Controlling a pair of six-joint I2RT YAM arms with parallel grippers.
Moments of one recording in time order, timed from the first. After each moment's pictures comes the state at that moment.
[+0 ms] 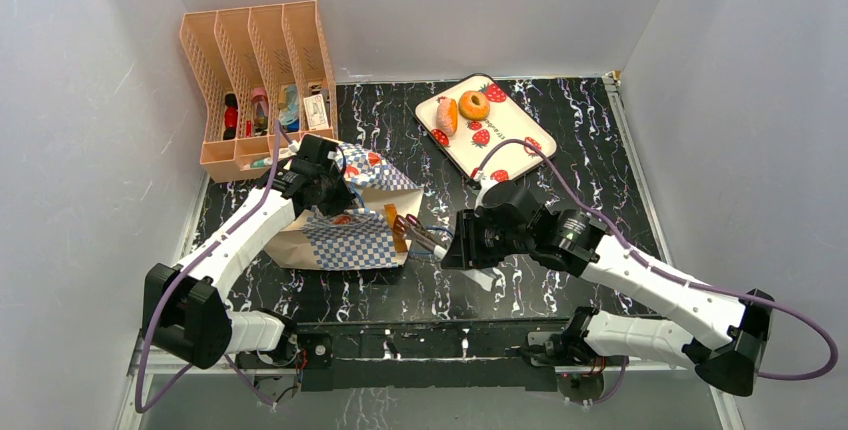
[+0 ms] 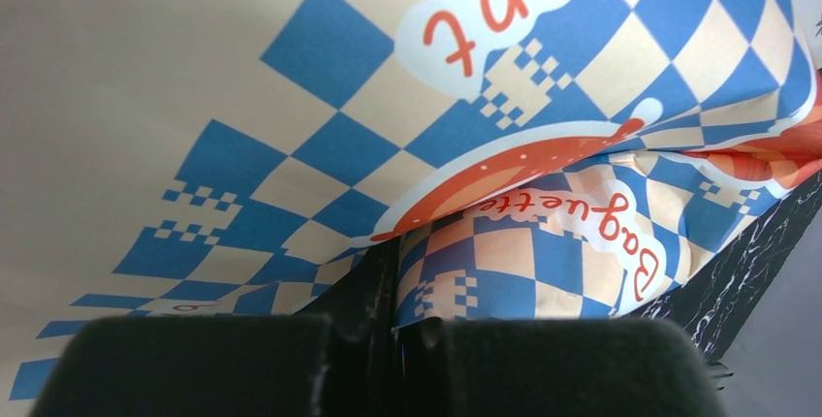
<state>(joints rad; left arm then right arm) -0.39 1.30 1.00 -0.70 -0.01 -0.81 0.93 1.00 0.97 -0.71 -0.17 0.78</state>
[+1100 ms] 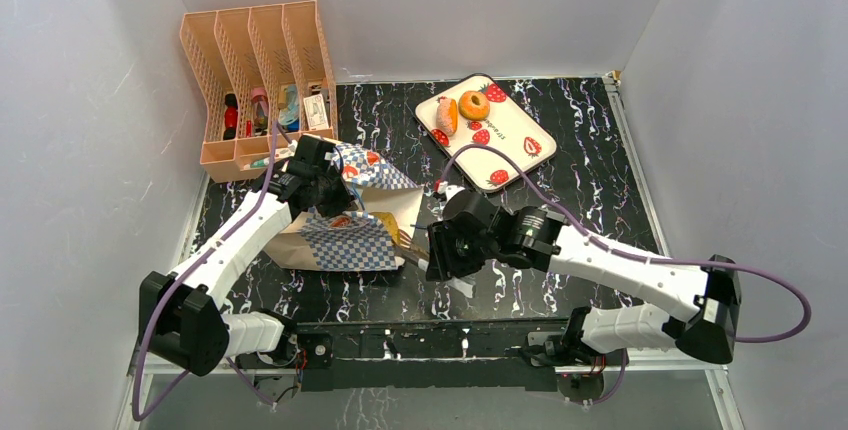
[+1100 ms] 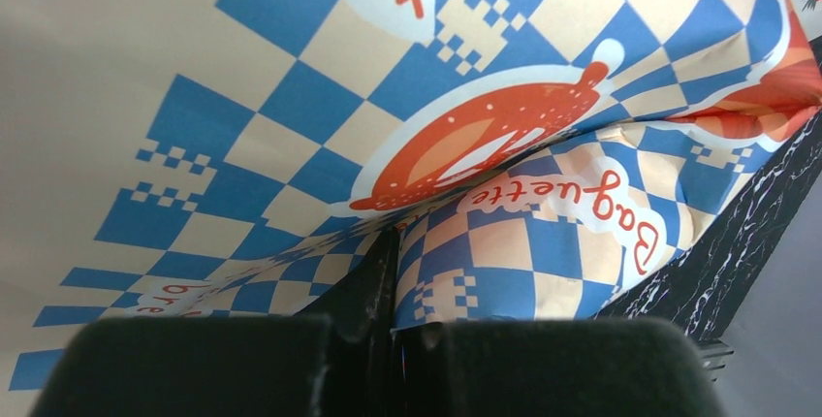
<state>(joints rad) -0.39 1.26 1.00 -0.72 0.02 -0.79 1.08 1.18 1.07 -0.75 -0.07 0.73</state>
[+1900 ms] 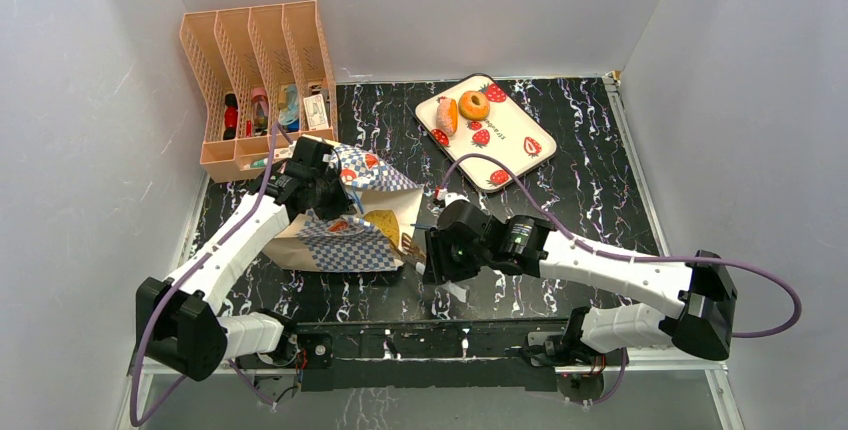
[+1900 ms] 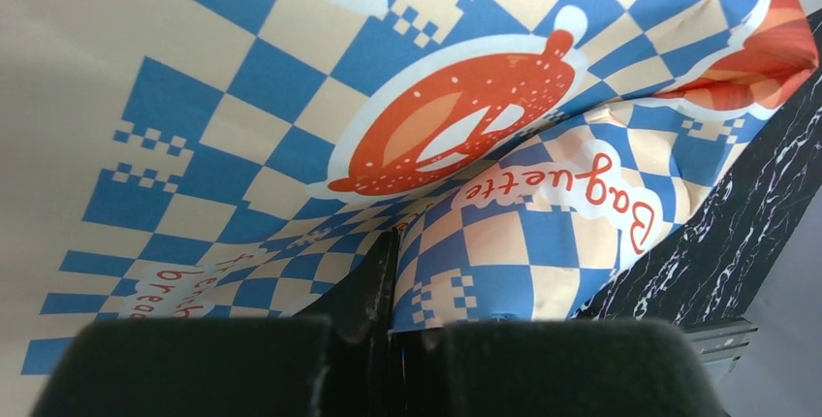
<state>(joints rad) -0.39 1.24 1.00 -0.76 0.04 -0.74 1.09 1.22 0.98 -0.67 -0.01 0.79</state>
